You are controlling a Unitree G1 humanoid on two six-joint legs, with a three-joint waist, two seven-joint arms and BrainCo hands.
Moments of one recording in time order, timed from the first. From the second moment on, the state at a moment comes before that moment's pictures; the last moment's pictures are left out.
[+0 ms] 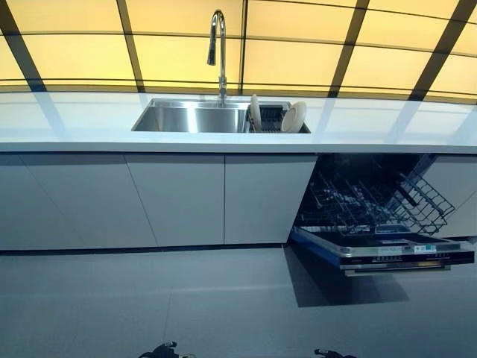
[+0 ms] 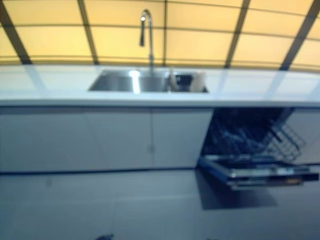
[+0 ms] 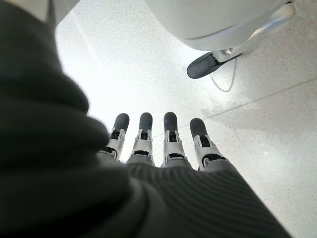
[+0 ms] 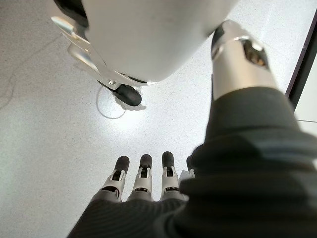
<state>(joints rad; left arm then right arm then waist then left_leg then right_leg) 0.01 0.26 -0.32 1.21 0.06 -0.03 -0.05 -0.01 -0.24 0.29 1.24 -0.08 0.06 0.13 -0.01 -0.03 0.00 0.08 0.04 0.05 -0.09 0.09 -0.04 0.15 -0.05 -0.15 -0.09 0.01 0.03</state>
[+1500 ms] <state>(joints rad) -0.05 0.28 -0.41 1.22 0.07 0.00 -0.06 -0.57 -0.55 0.13 -0.07 0.66 -0.16 -0.08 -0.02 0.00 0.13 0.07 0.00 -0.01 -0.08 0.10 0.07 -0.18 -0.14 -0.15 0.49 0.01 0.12</state>
